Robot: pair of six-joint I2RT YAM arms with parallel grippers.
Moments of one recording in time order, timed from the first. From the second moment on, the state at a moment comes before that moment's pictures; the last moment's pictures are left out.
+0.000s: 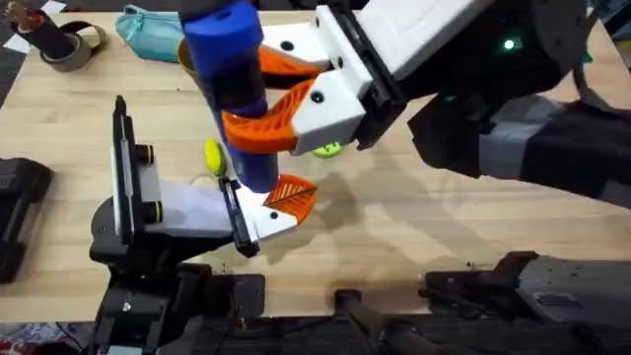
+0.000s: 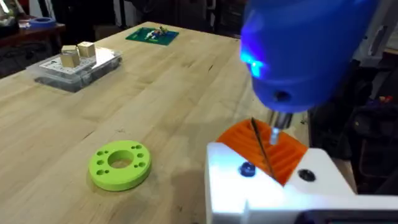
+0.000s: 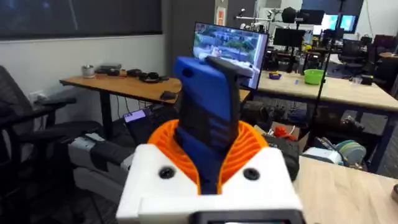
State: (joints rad) left arm -0.07 0.00 0.01 -0.11 1.13 0.01; right arm 0.71 1.46 0.84 1.25 -1.18 0.51
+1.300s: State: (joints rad) left arm -0.07 0.00 0.01 -0.11 1.13 0.01; right arm 0.71 1.49 0.84 1.19 -1.17 0.45
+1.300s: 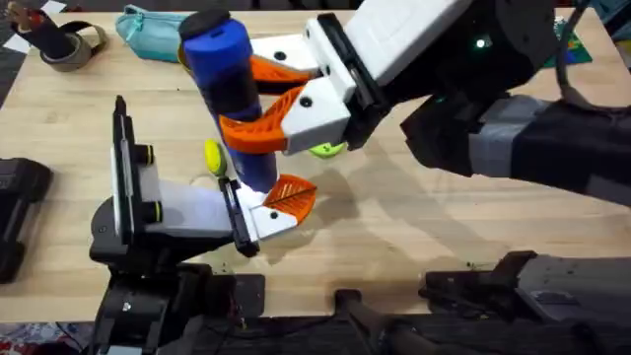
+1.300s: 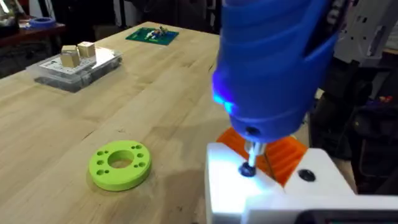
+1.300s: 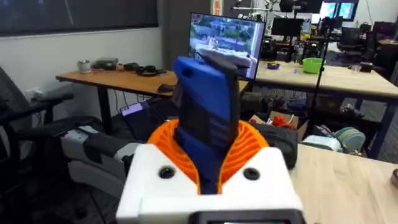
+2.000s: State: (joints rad) left arm -0.07 0.00 0.01 -0.11 1.13 0.01; right arm 0.71 1.49 0.84 1.19 -1.17 0.45
